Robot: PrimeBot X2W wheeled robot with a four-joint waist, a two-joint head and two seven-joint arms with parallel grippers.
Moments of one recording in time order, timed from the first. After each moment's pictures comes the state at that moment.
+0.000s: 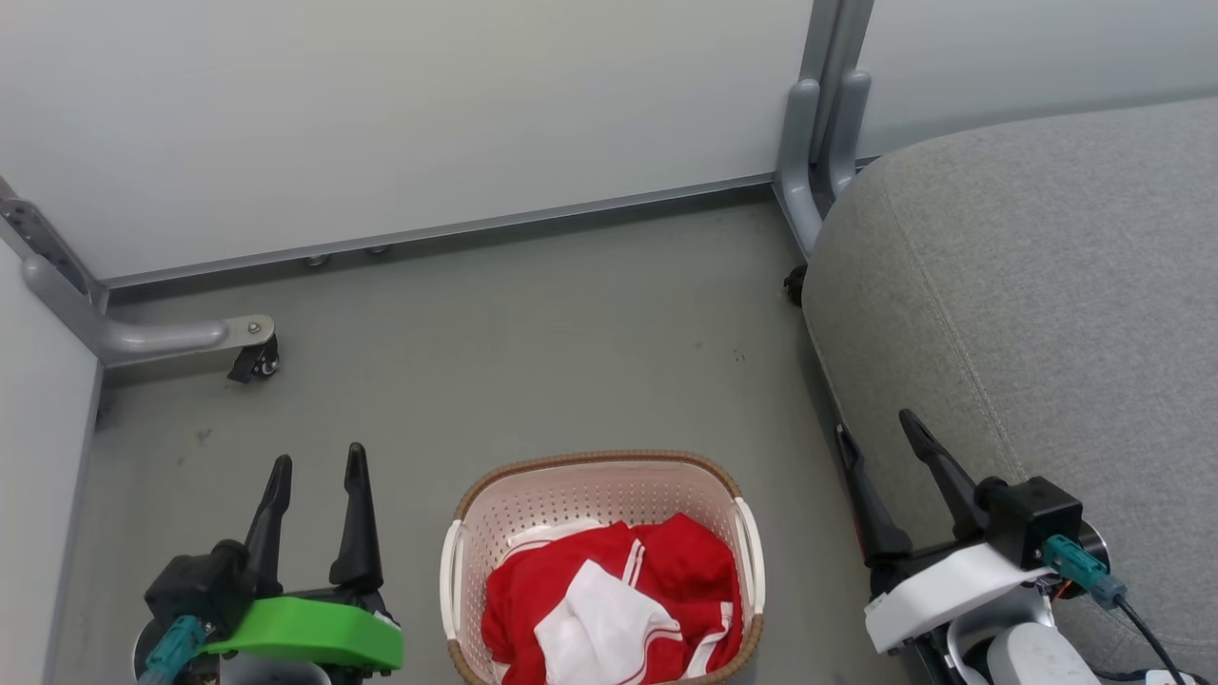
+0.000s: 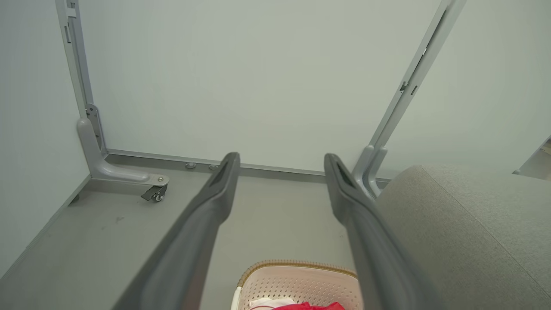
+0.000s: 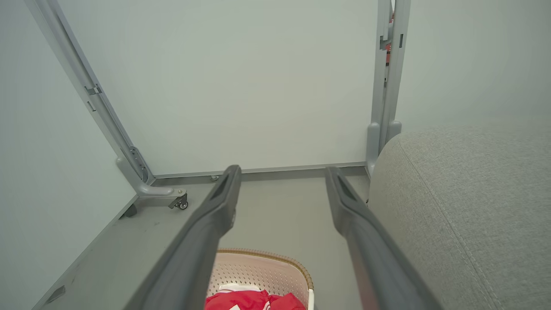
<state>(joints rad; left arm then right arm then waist) 0.00 0.05 -0.05 0.15 -0.36 -0.09 -0.21 -0.07 -0.05 0.14 0.15 0.24 0.13 -0.21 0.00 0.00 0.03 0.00</state>
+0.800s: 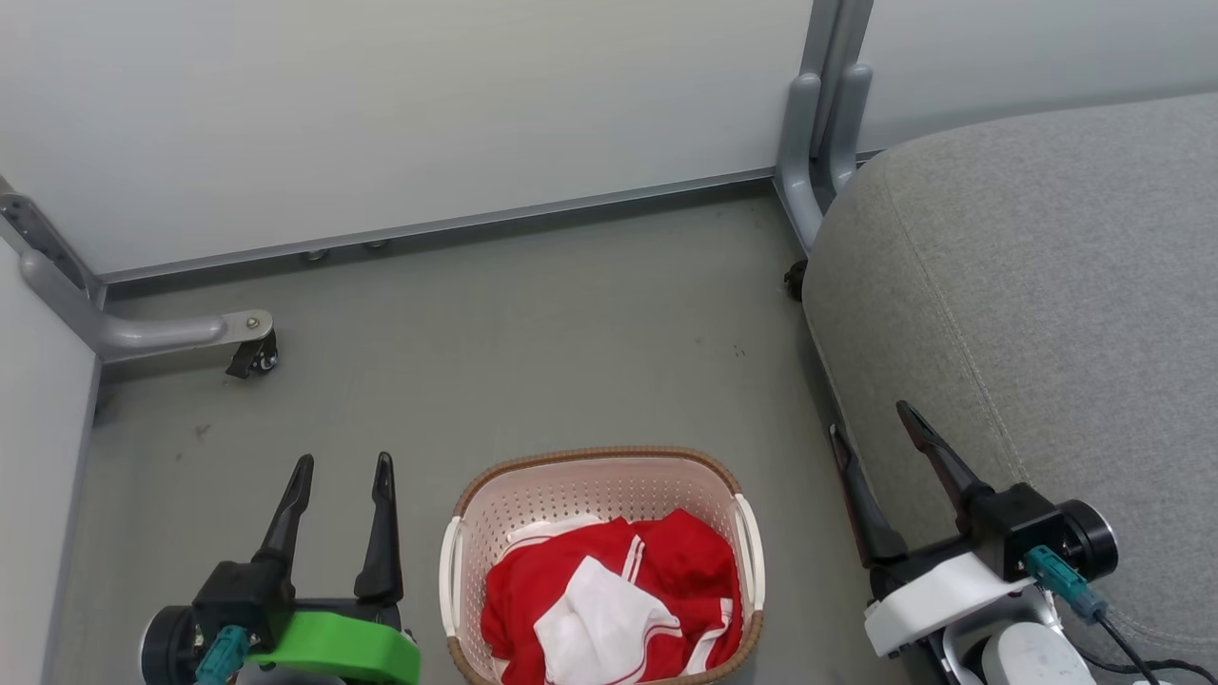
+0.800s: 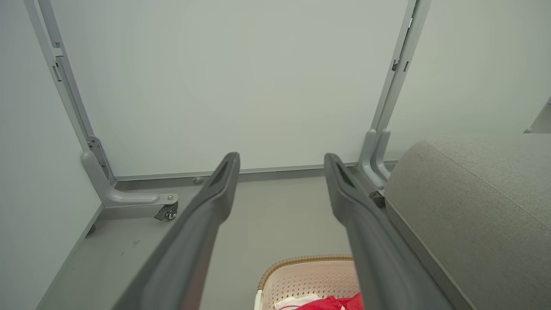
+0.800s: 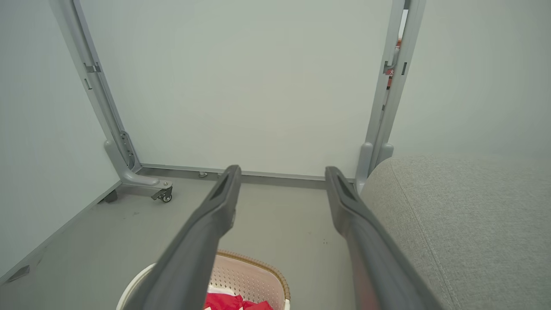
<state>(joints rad) 0.01 0.05 -0.07 0.16 -0.19 -0.10 -0.26 -0.07 -0.05 0.13 0.13 0.09 0.13 -0.26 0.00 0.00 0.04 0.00</state>
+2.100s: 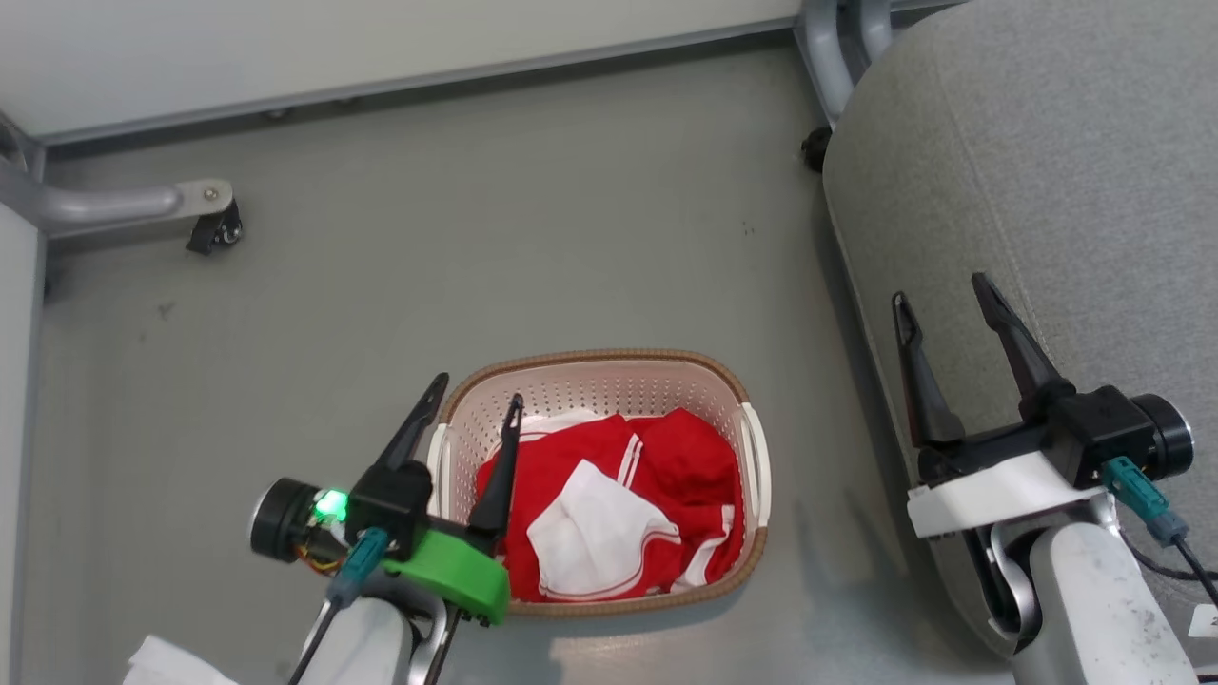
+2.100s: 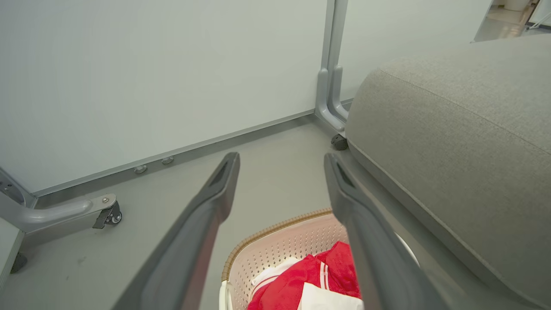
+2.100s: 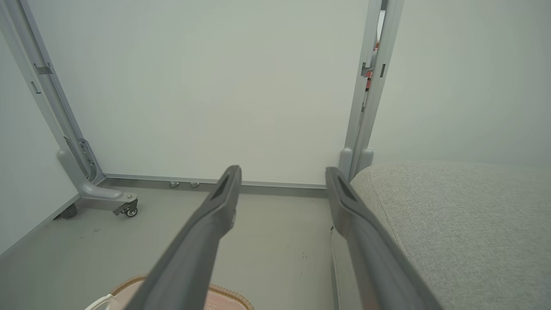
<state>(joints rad) -0.19 0.05 -0.26 0.30 -0.07 -0.13 -0.26 -0.20 -0.05 0.03 0.07 0.06 0.13 -0.26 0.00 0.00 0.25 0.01</state>
